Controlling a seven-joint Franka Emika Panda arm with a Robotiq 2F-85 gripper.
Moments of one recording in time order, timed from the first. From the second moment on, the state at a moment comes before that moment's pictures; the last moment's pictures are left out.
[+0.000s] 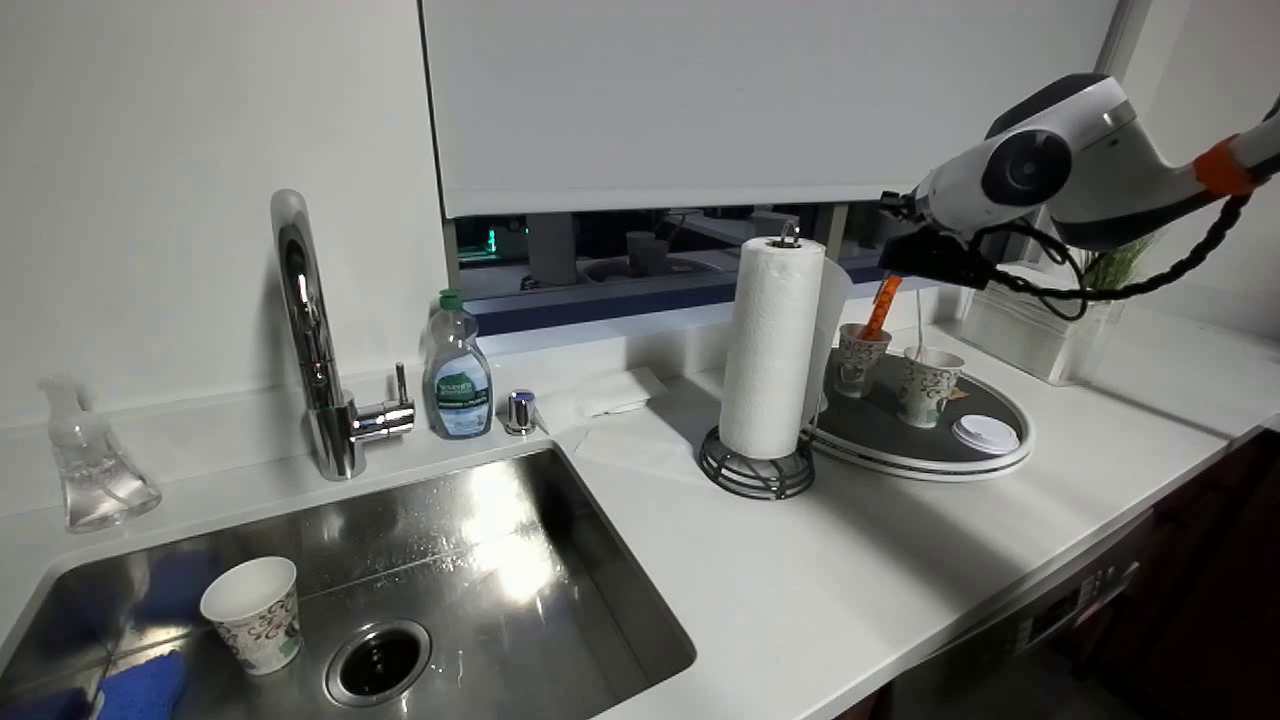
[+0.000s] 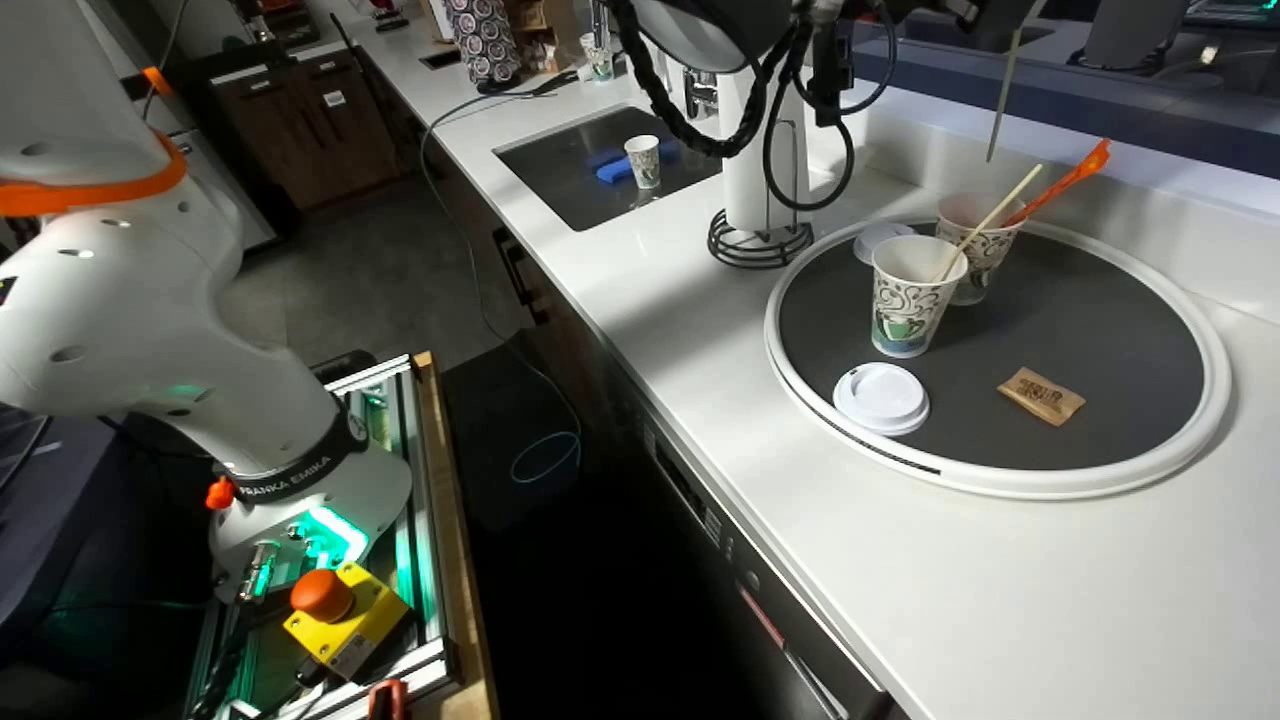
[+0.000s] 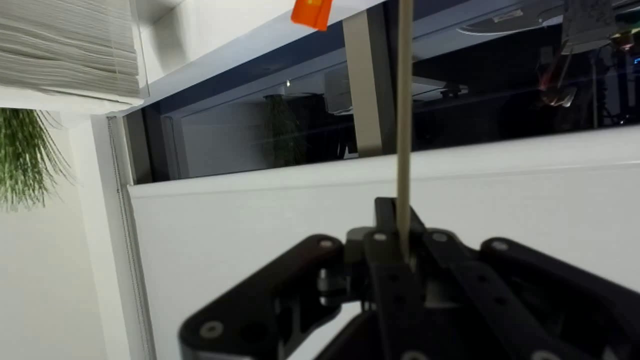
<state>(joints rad) -0.14 0.21 -0.01 -1.87 -2.09 2.69 2.38</state>
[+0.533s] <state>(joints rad) -0.14 0.37 0.01 -1.80 -2.09 2.66 2.38</state>
